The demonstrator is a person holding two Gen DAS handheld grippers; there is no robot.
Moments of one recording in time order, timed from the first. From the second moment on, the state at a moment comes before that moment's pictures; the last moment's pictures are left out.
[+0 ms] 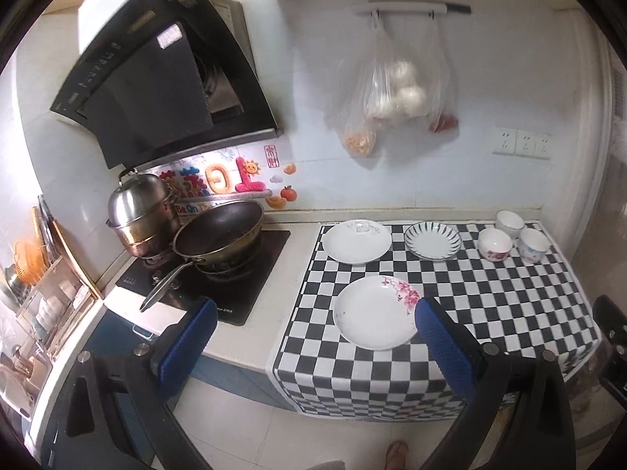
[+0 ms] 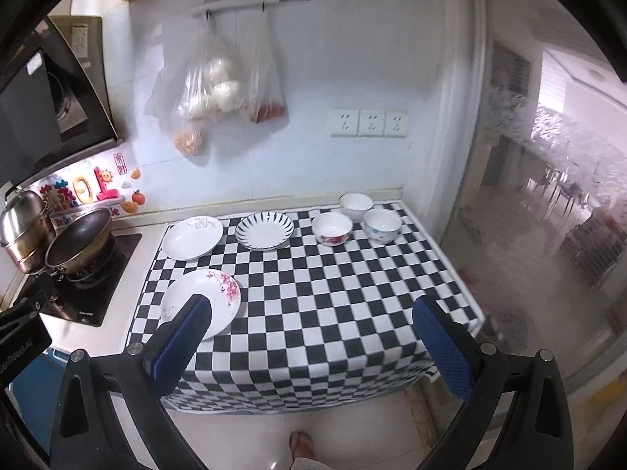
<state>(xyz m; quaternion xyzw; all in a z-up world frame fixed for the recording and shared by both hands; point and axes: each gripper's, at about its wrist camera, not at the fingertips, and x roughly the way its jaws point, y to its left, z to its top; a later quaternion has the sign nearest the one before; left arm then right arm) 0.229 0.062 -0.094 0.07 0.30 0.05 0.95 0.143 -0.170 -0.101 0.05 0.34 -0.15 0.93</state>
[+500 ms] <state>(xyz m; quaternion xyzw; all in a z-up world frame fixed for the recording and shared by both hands) 0.435 0.051 -0.209 0.06 0.44 0.05 0.89 0.402 -0.164 -0.239 0.03 0.45 -0.07 0.89</state>
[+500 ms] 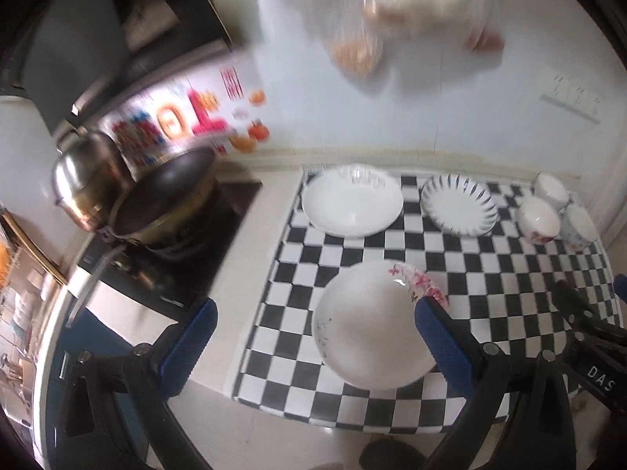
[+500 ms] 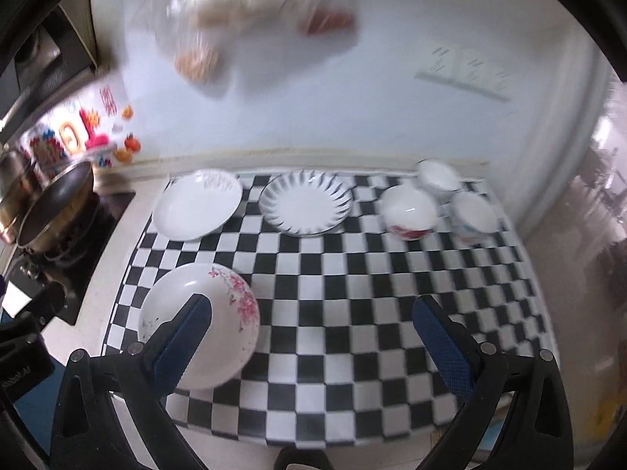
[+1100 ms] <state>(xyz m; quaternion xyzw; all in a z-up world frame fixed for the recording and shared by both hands) 0.562 0.082 -0.373 0.04 0.63 0.01 0.77 0.532 -0.138 -0.440 0.04 0.62 0.01 0.78</state>
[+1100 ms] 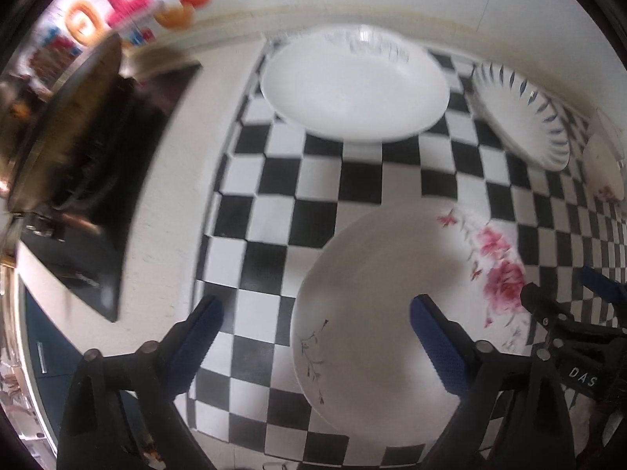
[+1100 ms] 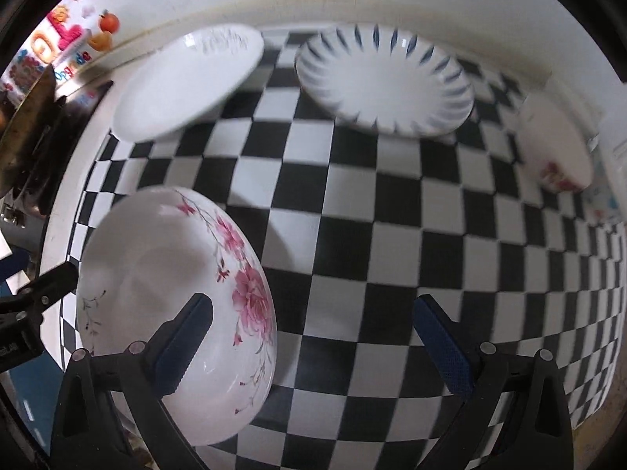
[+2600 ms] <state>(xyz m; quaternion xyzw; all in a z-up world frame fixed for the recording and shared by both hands) 0.578 -0.011 -0.390 0.04 0.69 -0.16 0.71 0.511 -0.214 -0.430 0.19 0.65 0.00 0.73</state>
